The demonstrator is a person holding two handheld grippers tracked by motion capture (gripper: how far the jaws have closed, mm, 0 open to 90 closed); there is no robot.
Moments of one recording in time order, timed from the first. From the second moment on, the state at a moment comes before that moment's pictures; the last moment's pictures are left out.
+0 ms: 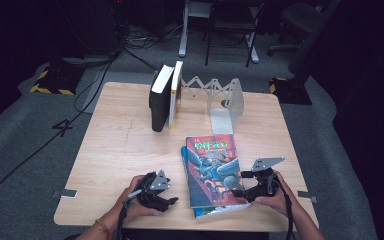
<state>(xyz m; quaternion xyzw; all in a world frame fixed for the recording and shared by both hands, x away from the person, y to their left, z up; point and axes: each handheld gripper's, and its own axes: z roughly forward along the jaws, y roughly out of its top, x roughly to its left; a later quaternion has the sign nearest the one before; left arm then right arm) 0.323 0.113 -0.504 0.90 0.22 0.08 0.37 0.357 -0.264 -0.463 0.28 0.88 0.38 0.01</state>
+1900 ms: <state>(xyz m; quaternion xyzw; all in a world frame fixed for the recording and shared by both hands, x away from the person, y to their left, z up) 0.366 0.098 -0.503 0.89 0.27 0.11 0.36 0.410 -0.227 -0.453 0.25 0.87 0.44 0.04</state>
